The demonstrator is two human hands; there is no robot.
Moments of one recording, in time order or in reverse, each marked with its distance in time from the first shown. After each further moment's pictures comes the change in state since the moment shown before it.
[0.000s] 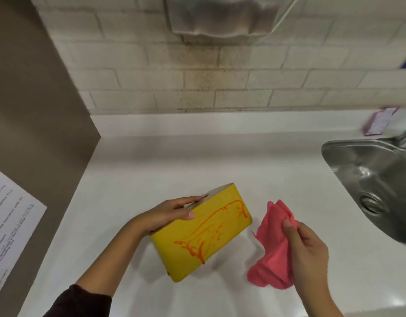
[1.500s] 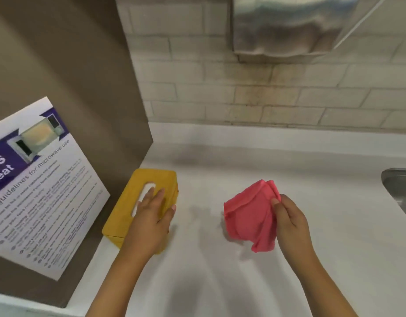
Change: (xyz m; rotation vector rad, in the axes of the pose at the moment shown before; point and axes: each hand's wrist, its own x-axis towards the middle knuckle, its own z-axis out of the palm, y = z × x) left_hand -0.090 -0.033 0.000 0.361 1.020 0.025; right_hand 0.009 -0.051 0.086 -0.008 -0.412 -0.171
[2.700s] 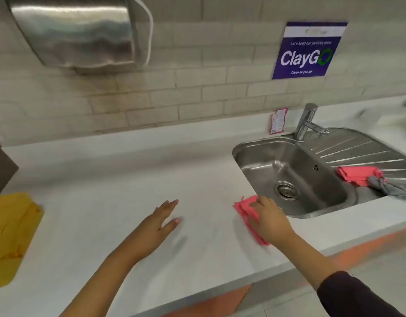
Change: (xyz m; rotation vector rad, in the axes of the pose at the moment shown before) left_hand -0.105 0.185 0.198 -0.025 -0.690 0.345; right_hand -0.042 0.120 -0.336 -1.212 -0.022 -0.113
